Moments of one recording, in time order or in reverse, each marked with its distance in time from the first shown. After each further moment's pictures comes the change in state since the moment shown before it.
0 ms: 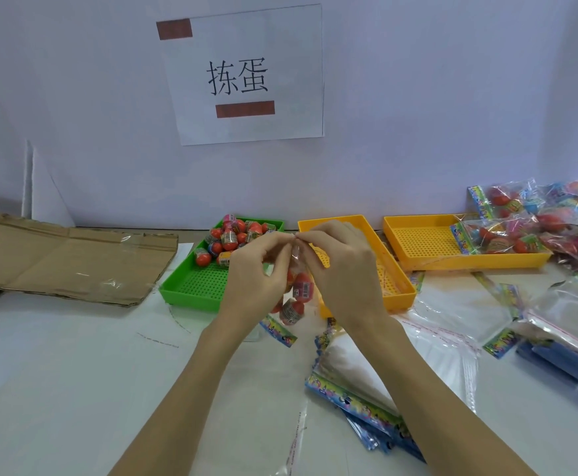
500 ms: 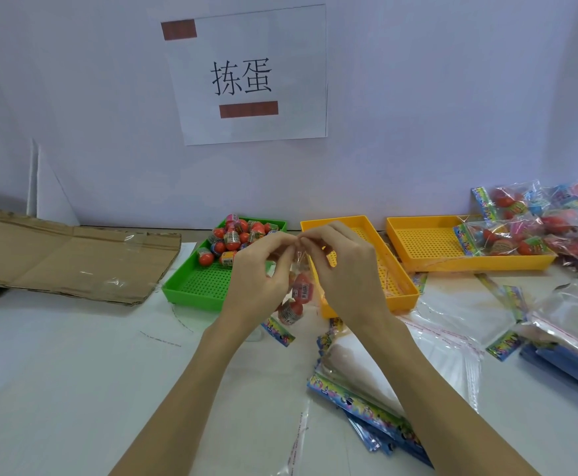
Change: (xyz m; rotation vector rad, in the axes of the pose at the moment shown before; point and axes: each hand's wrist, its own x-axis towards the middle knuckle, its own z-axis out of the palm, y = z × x) left_hand 0.000 0.007 -0.004 0.047 -0.030 0.036; right_hand 0.003 0.003 -0.001 0.209 -0.079 0.050
